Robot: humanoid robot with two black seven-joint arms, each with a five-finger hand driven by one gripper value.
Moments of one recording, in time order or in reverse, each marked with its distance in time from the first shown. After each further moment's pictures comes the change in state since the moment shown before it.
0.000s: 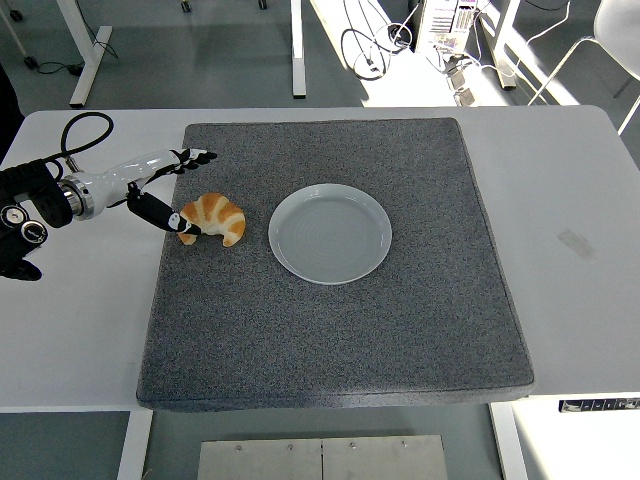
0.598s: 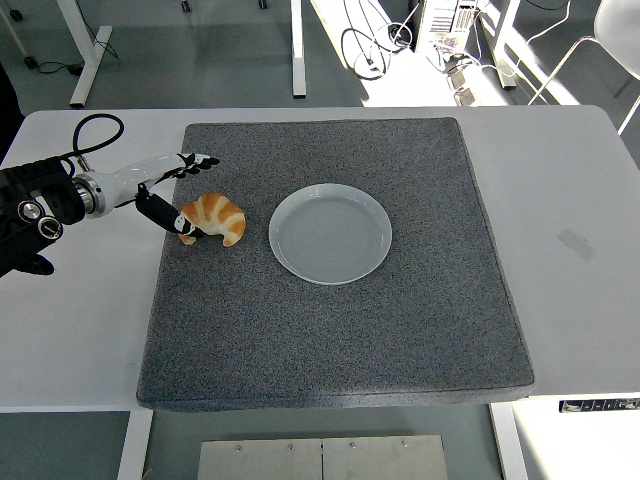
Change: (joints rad) left arm -0.052 -0.059 0.057 0.045 0.008 0.002 0.054; right arm 0.000 0.000 0.000 0.000 0.000 0.000 0.000
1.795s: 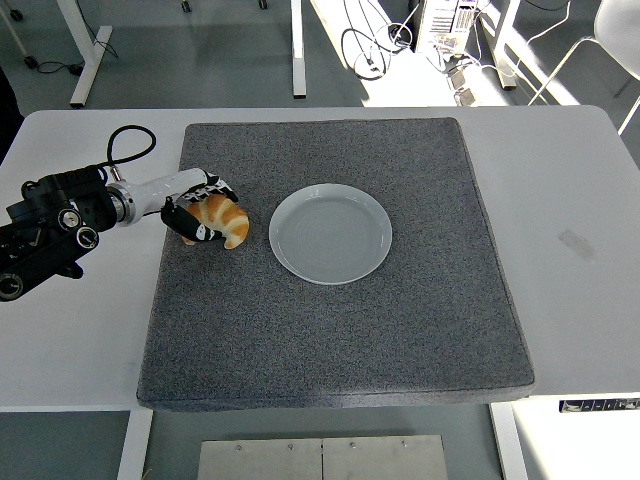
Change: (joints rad) left arm -0.005 -0.082 0.019 0.037 0.086 0.001 0.069; right arm 0.000 0.000 0.000 0.000 0.000 0.000 0.000
